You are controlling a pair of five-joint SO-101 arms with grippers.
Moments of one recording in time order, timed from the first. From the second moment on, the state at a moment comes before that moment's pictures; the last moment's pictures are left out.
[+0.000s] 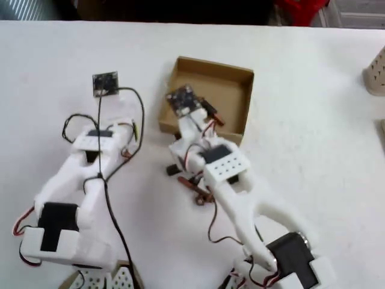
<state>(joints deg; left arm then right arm) -3.0 1.2 41.9 23.4 16.7 -32.3 -11.6 45.2 26.8 5.2</state>
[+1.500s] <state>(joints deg) -6.3 1.2 42.0 19.6 16.7 -46.0 16.3 77.1 -87.6 -6.2</state>
